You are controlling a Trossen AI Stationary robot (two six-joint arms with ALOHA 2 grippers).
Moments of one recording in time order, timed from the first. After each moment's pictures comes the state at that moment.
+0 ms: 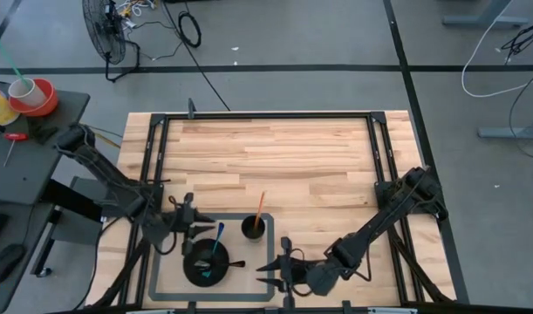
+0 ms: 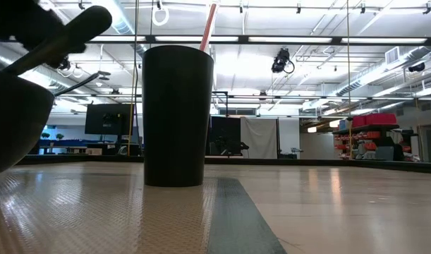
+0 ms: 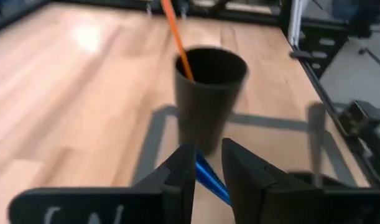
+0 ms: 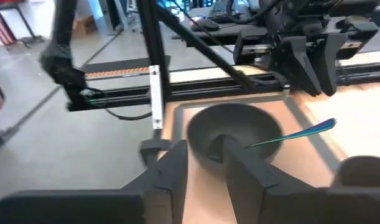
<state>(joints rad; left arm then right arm) -0.80 1.00 0.45 0.02 -0.75 -0.53 0.69 1.91 1.35 0.27 0.60 0.32</state>
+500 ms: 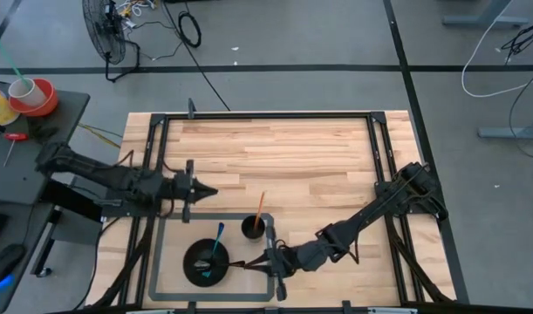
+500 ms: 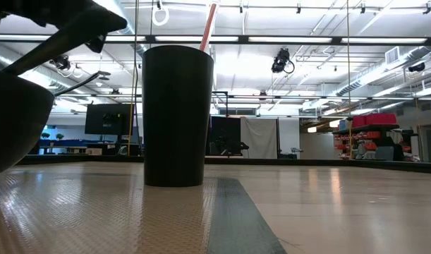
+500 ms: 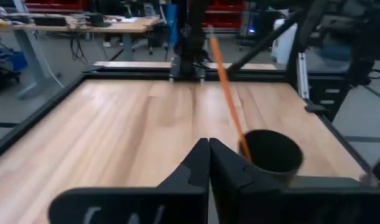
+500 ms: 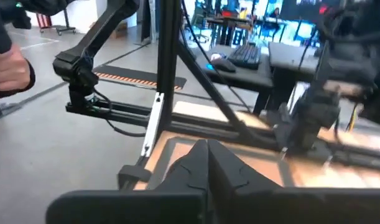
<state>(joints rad) -0.33 0.66 0.41 0.07 -0.36 -0.09 0.58 1.91 1.35 0.42 0.39 -0.04</state>
